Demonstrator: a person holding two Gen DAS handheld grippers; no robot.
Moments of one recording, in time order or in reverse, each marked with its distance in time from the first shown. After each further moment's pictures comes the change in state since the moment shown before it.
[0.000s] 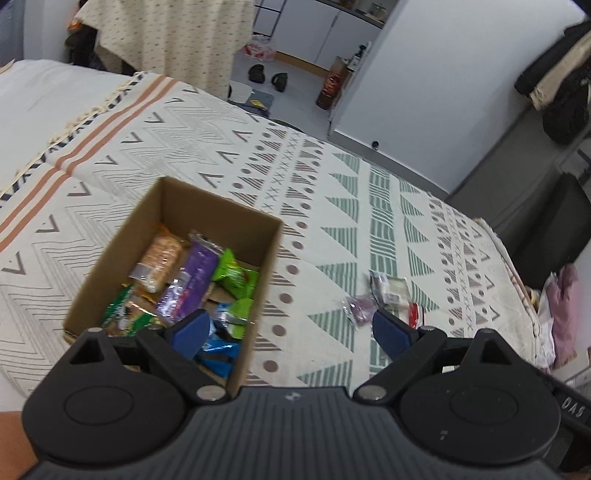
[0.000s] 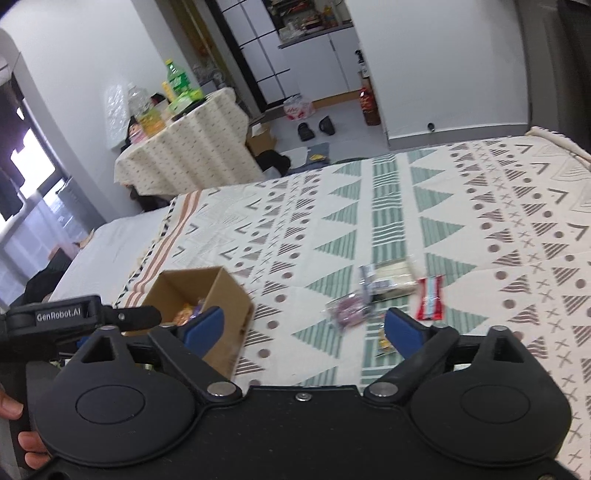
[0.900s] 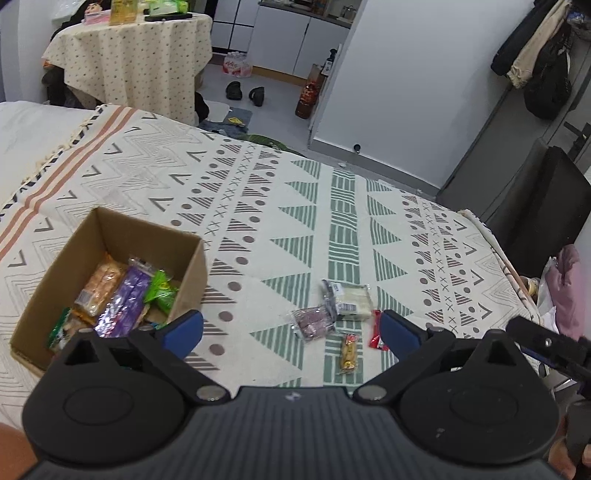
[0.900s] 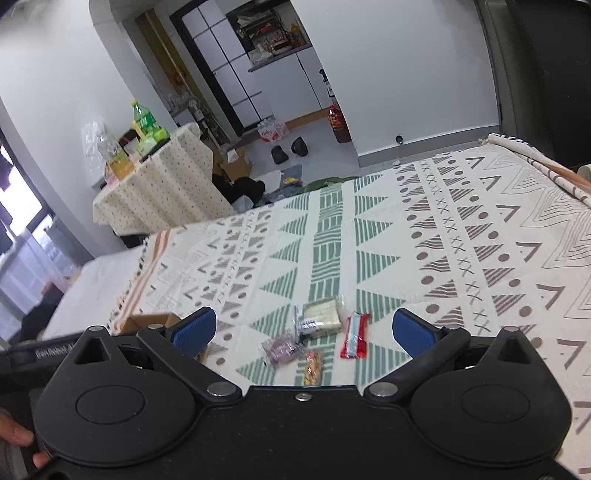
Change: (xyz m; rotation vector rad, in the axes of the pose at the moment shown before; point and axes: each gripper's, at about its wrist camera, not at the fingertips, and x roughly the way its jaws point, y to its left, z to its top) left arm 0.021 -0.089 -0.002 0.089 -0.049 0.024; right arm -0.020 -0.088 0.034 0.082 -0.061 -0.008
